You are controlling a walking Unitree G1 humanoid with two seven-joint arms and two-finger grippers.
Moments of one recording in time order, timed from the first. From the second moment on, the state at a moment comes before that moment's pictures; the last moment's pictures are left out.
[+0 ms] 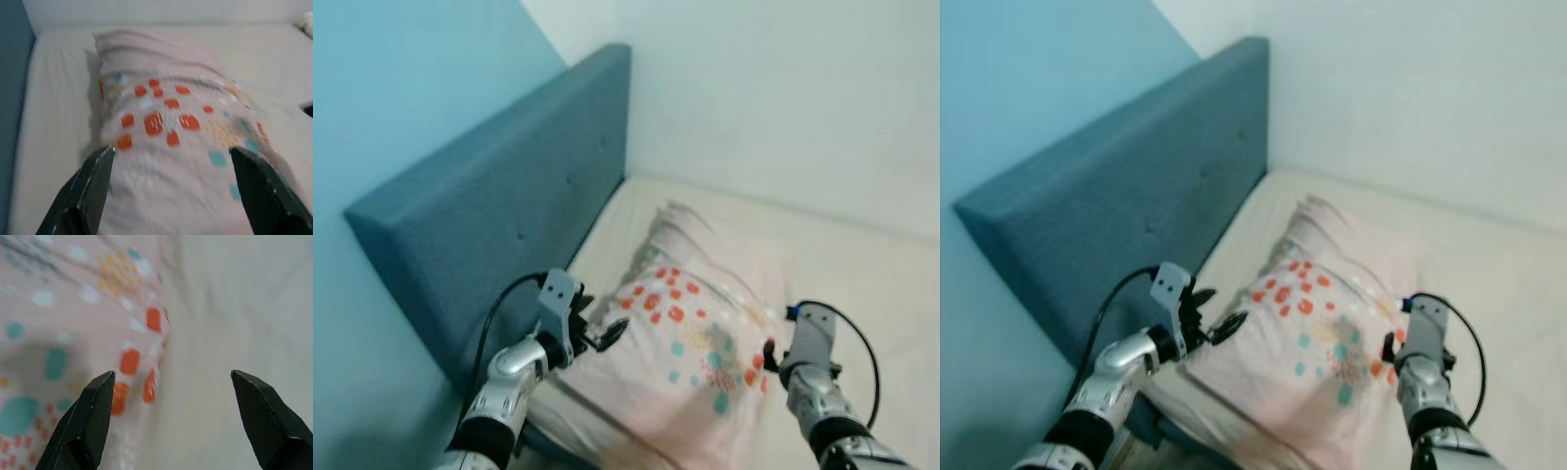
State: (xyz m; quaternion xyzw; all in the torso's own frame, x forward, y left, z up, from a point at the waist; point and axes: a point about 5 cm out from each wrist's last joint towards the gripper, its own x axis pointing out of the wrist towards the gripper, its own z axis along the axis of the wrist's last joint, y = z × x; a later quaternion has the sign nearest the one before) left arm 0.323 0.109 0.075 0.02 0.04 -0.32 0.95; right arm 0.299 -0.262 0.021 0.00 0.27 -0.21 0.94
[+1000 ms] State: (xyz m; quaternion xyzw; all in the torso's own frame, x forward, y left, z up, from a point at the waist) left arm 0.329 0.158 0.041 0.09 0.16 -0.08 0.98; right arm 0.292 -0.255 0.011 0.00 0.29 -0.21 0.94
